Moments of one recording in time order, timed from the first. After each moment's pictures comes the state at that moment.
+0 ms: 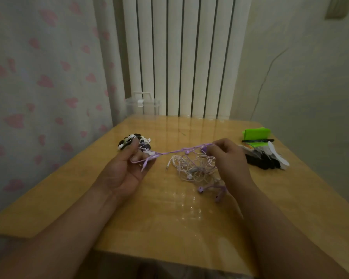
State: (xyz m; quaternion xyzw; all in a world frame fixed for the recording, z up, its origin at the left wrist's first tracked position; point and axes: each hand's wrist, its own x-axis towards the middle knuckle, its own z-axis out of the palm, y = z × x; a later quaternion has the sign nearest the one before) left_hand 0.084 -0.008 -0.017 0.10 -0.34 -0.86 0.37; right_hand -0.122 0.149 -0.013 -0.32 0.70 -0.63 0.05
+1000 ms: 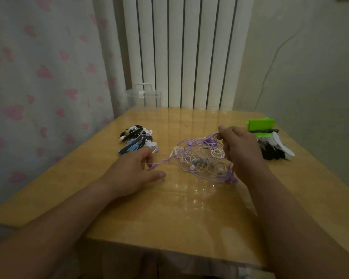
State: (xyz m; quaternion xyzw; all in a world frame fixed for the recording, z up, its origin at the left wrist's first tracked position) left_hand 0.103 -0.003 -0.028 0.29 -0.89 -0.25 0.24; right_hand -0.131 0.157 -0.001 -0.32 0.63 -0.69 0.13
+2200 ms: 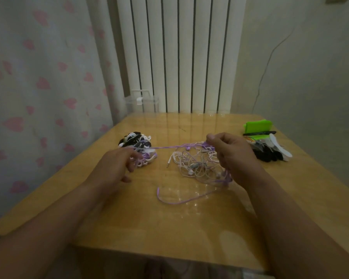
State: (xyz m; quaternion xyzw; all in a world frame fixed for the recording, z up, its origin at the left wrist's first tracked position) left_hand 0.114 -0.016 -0.009 0.35 -0.76 -0.45 0.32; right_hand -0.130 0.163 -0.002 -0.35 0.63 -0.67 0.20
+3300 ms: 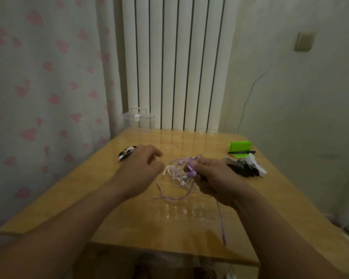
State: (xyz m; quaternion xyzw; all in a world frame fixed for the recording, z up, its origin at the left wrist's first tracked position) left_hand 0.111 0.046 0.039 0.26 -0.88 -0.27 0.30; right_hand -0.070 0.205 0.037 -0.43 0.58 -0.57 0.39
